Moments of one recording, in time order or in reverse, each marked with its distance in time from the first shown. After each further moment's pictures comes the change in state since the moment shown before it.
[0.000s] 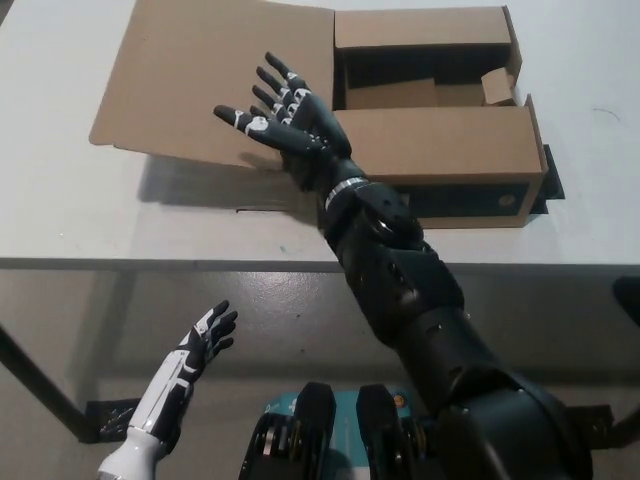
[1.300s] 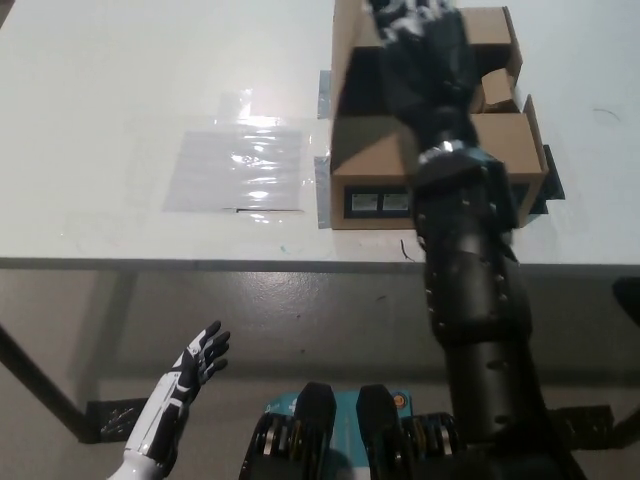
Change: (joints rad) left_arm 0.051 -0.010 0.002 0.008 -0.018 -0.012 0.022; right_arm 0.134 0.005 -0.101 -0.604 0.267 0.118 -0.033
